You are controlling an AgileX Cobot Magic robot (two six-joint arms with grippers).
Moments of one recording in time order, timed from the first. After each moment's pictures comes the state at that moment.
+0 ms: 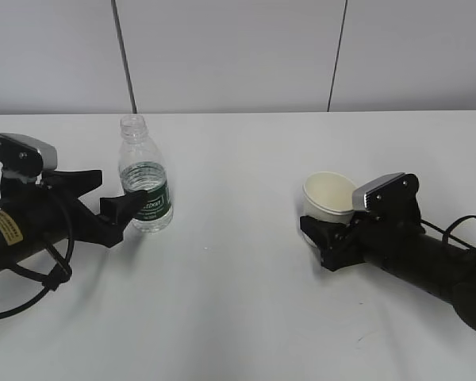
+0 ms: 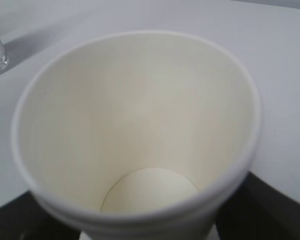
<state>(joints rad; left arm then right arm) -0.17 1.96 -0.54 0.52 -1.14 -0.18 0.12 2.19 -0.65 -0.44 -1.15 0.07</state>
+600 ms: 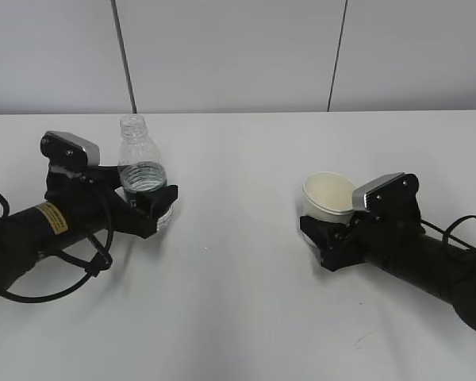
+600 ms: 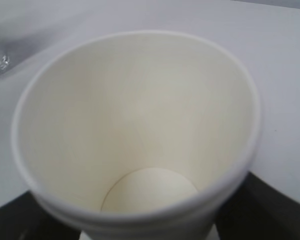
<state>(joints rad) -0.24 2.10 -0.70 0.50 -1.14 -0.18 0.12 2.19 -0.65 -0.44 -1.15 0.07</state>
